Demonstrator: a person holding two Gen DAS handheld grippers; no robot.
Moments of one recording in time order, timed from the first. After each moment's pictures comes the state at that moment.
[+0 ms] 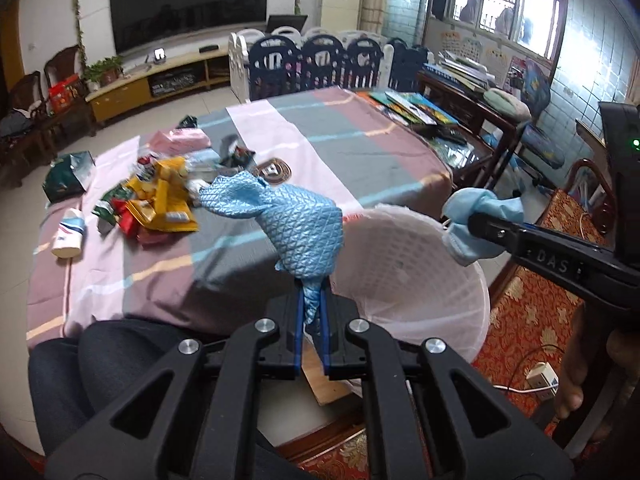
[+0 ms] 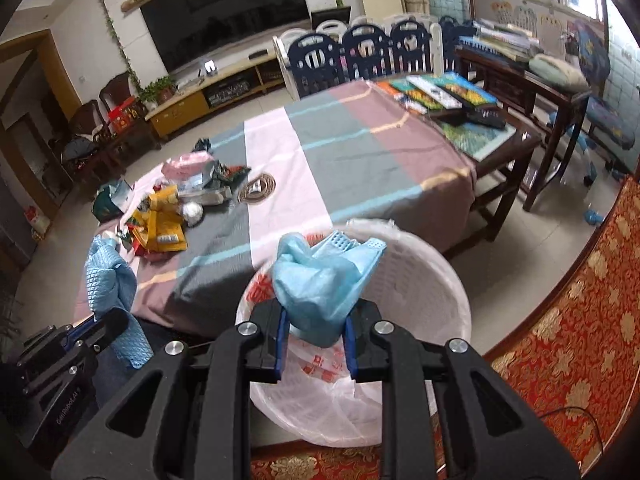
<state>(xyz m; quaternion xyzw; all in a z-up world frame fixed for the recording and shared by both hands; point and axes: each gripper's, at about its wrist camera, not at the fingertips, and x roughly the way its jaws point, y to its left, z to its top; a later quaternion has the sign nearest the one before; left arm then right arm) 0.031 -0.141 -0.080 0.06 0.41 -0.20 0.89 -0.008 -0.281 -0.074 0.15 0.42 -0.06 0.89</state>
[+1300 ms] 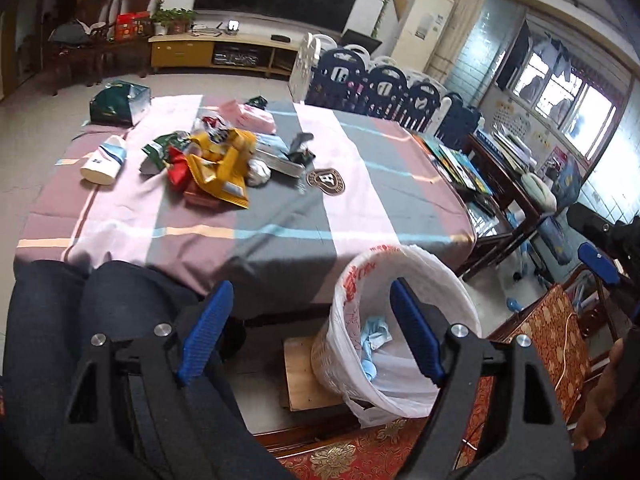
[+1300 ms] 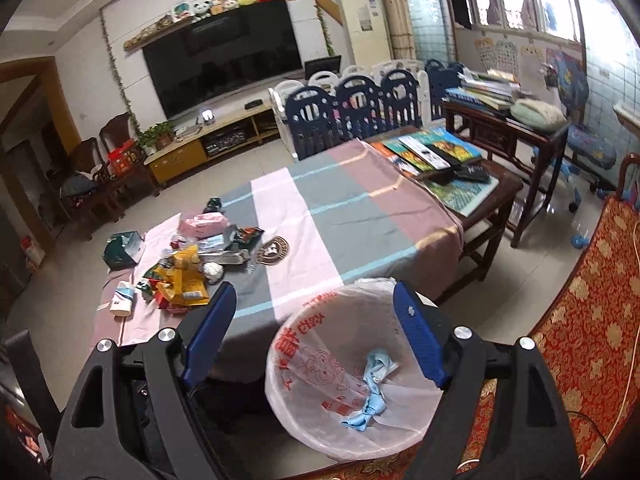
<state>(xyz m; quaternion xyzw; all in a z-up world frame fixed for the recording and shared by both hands) 0.029 -0.053 -0.073 -0.11 0.40 -0.12 0.90 -0.026 -0.250 0.009 0.14 0.32 -0.08 0.93</state>
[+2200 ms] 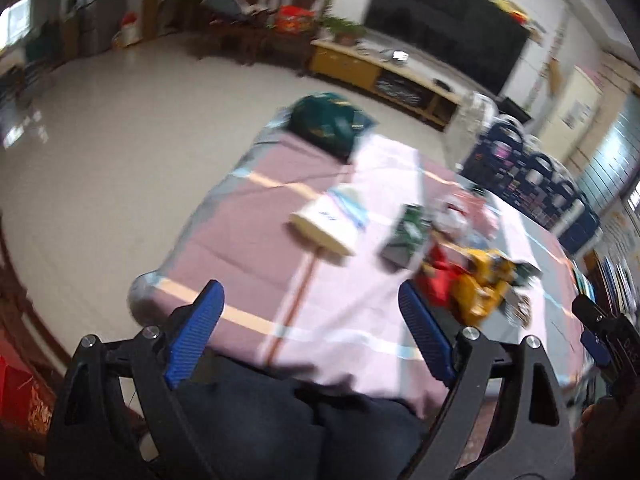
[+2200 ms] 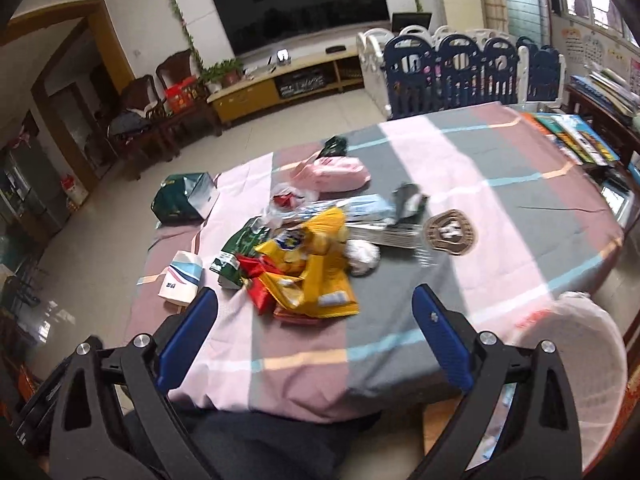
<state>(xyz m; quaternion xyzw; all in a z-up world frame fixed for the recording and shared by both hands) 0.121 0.215 -0.105 -0.20 0.39 0.16 0.88 0.180 -0.045 -0.079 0.12 0.40 0.04 0.91</state>
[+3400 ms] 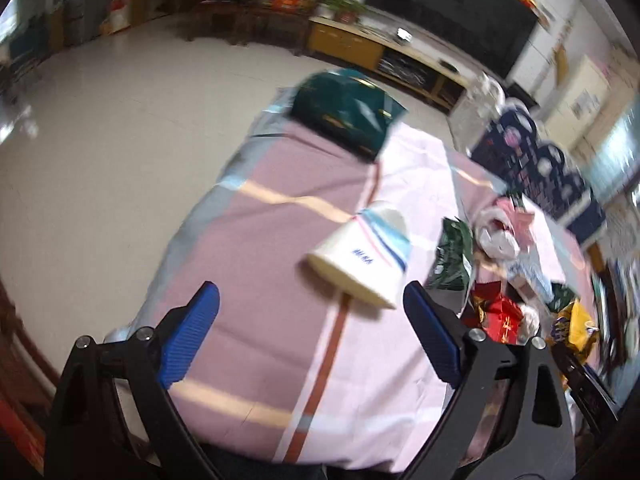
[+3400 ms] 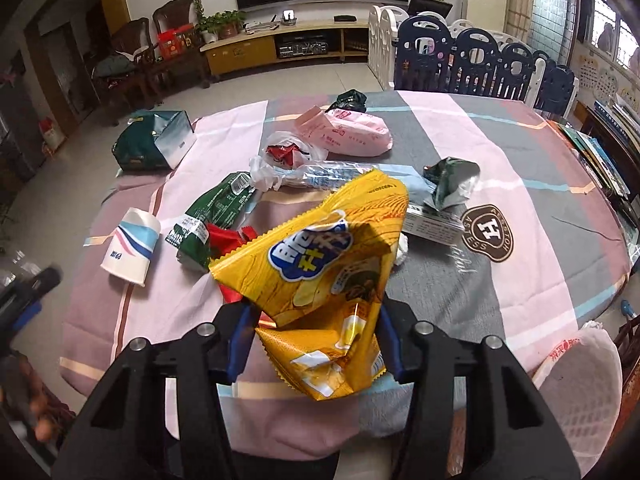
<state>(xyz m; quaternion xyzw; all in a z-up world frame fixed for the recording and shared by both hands) 0.231 0.242 -0.159 -0.17 0.43 0.11 0.88 0.227 -0.007 -0.140 0.03 0.45 0.03 0.89</state>
